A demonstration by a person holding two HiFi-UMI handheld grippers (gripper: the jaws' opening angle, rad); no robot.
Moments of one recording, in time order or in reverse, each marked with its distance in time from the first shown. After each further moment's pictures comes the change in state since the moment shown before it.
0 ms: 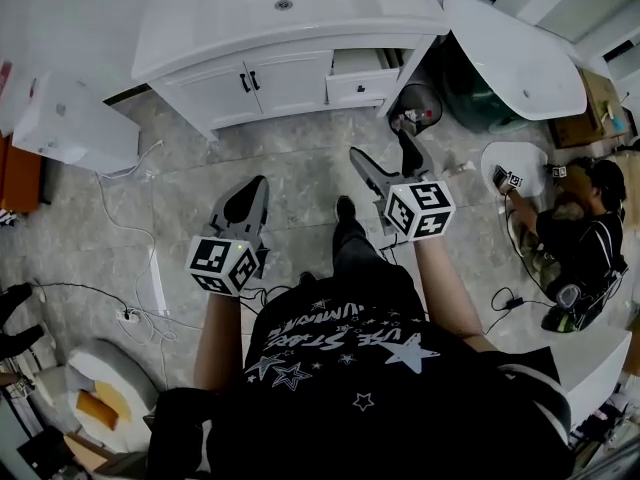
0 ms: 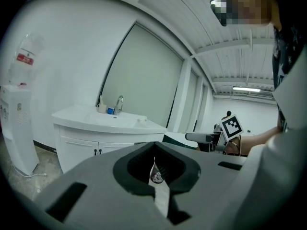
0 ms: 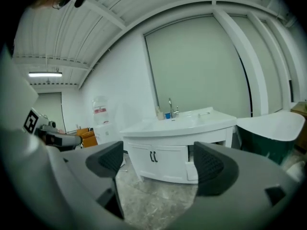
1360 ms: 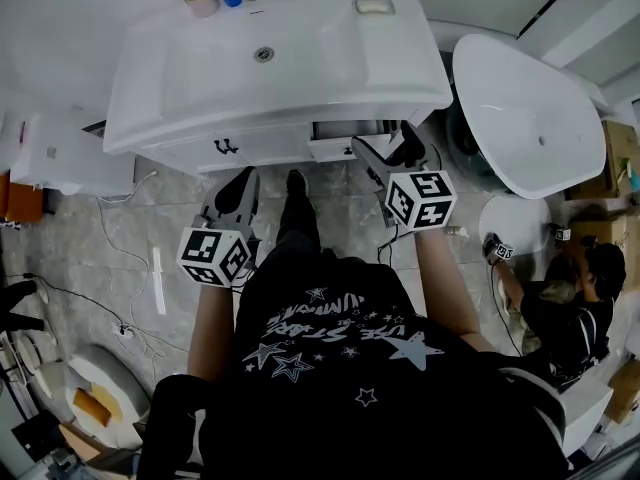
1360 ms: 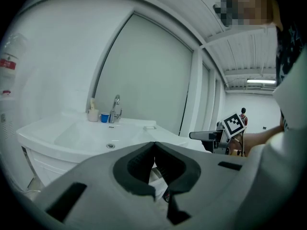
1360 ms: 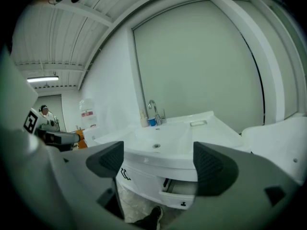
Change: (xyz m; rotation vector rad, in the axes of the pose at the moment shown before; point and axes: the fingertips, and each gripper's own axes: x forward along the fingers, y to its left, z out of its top) left arm 0.271 0.055 0.087 0.037 -0.008 0.112; right arm 0.191 -0.222 0.103 -0.012 0.019 0.062
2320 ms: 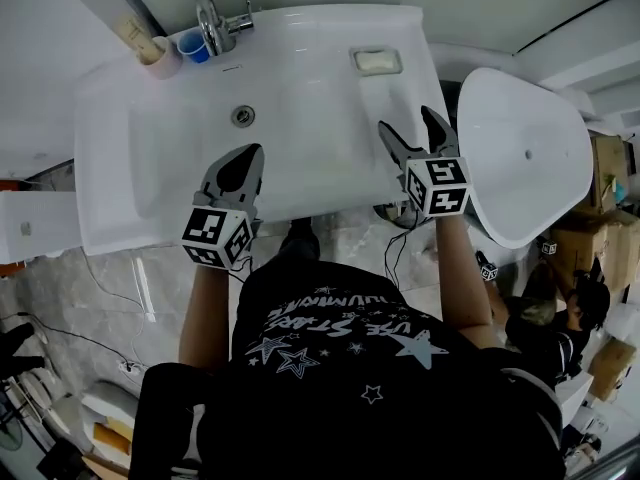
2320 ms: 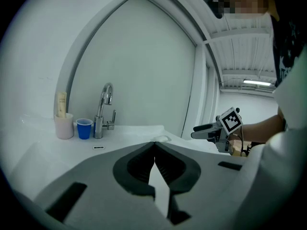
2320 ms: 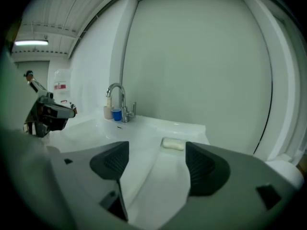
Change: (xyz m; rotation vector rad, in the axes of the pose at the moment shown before) left arm 0.277 0.146 0.074 0.024 0.054 -0.134; right arm 0.228 -0.172 0.082 -0.217 0.167 -0.186
